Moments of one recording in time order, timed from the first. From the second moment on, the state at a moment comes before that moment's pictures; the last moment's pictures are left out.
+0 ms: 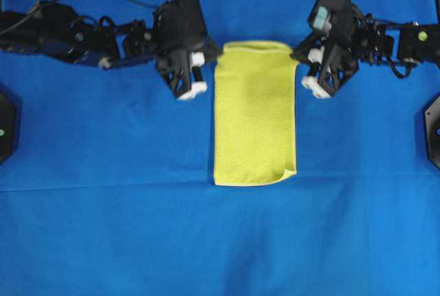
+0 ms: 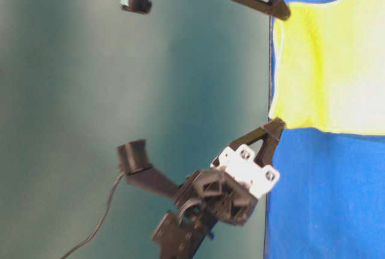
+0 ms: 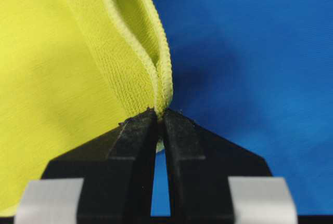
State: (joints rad) left arm 0.24 0.14 0.66 -0.03 -0.29 0.08; right arm -0.36 -0.18 0.94 -0.30 0.01 0.41
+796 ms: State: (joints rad) left arm -0.16 0.16 0.70 -0.03 -0.23 0.02; right arm 0.13 -0.14 0.92 -0.21 0.09 0.61
